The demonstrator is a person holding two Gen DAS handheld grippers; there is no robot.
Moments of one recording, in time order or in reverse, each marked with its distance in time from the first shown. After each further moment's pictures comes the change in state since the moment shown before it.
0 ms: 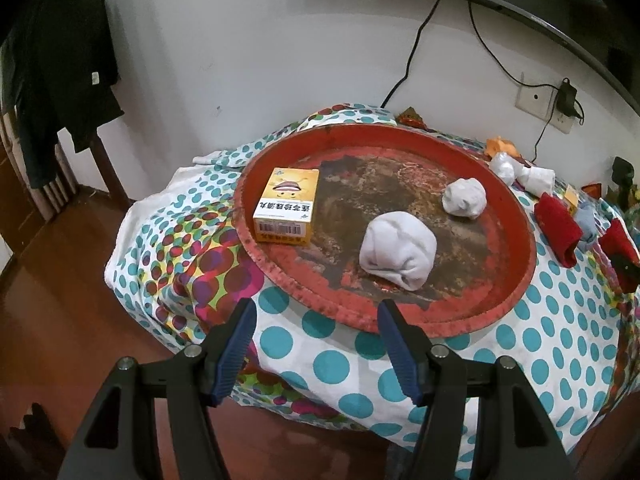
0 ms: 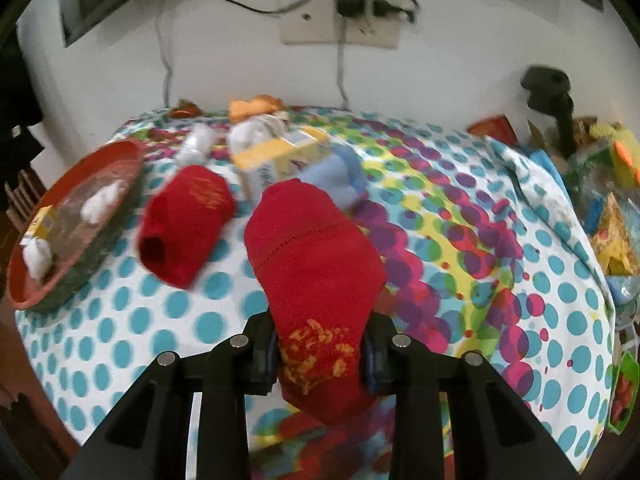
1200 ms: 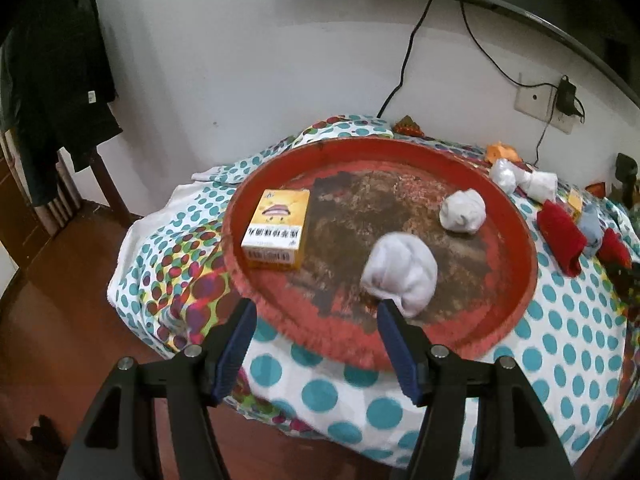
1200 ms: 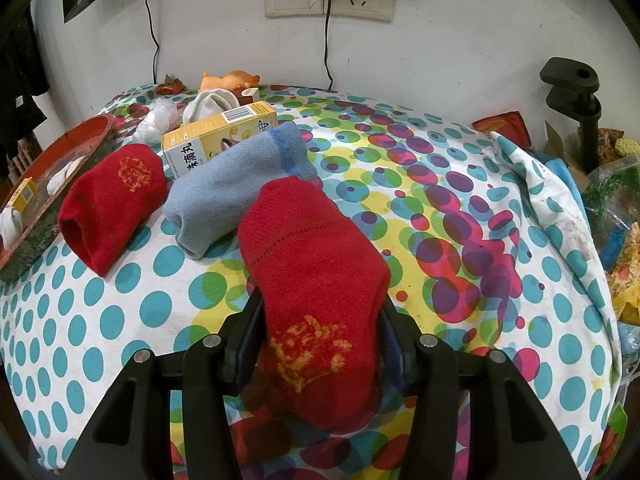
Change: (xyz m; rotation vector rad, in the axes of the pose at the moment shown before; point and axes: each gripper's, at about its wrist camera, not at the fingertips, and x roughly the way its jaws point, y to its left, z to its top) left arm 0.003 -0.016 0.012 0.045 -0.036 0.022; right arm 0.054 -0.072 0.002 -0.082 0.045 0.011
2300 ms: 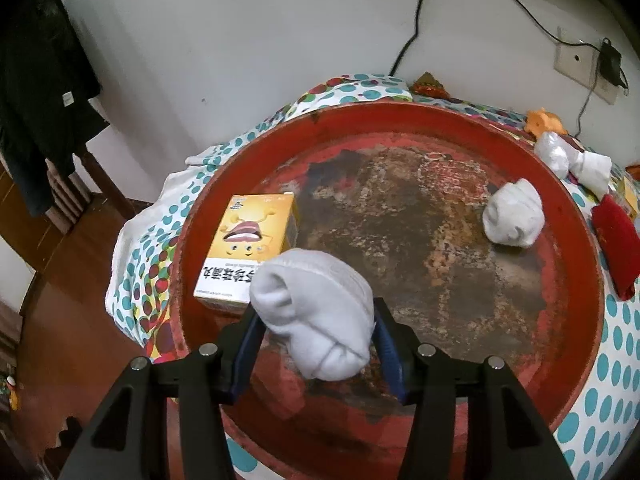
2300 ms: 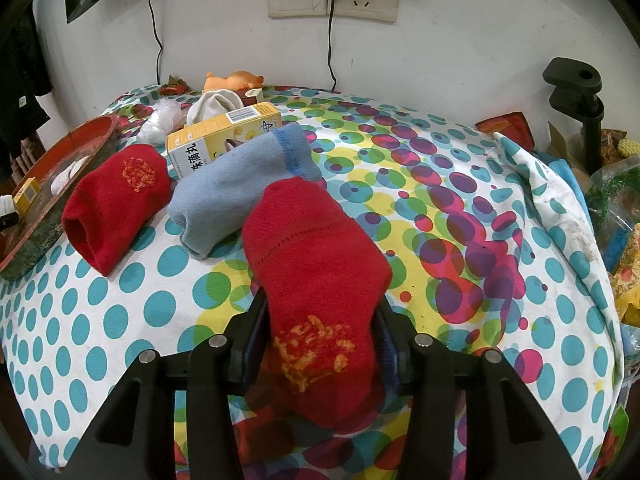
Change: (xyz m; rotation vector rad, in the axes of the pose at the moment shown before) left arm 0.090 -0.022 0.049 0.056 0.156 0.087; right arm 0.000 0.001 -0.001 0.001 -0.002 0.009
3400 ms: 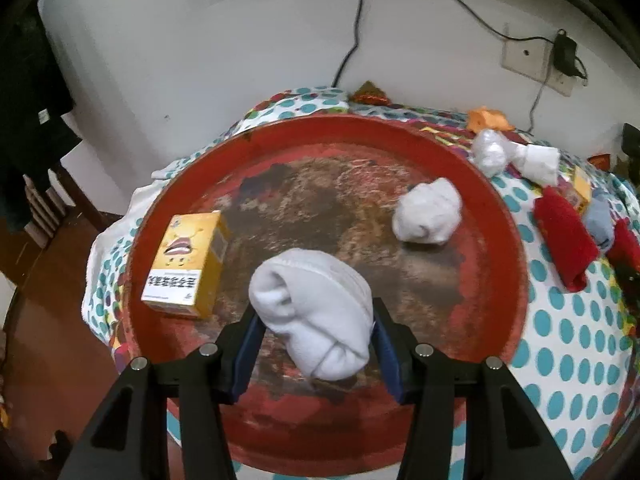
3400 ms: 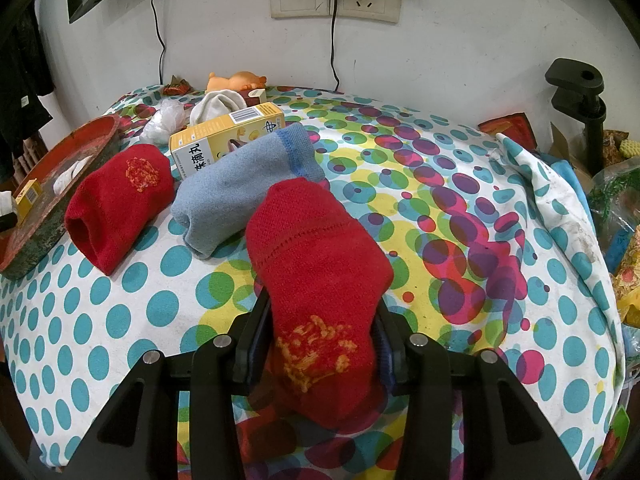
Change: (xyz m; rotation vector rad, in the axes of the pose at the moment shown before) left arm -0.029 -0.044 -0.003 0.028 -0.026 -0.083; right arm 0.000 0.001 -0.002 -0.001 -0.002 0.007
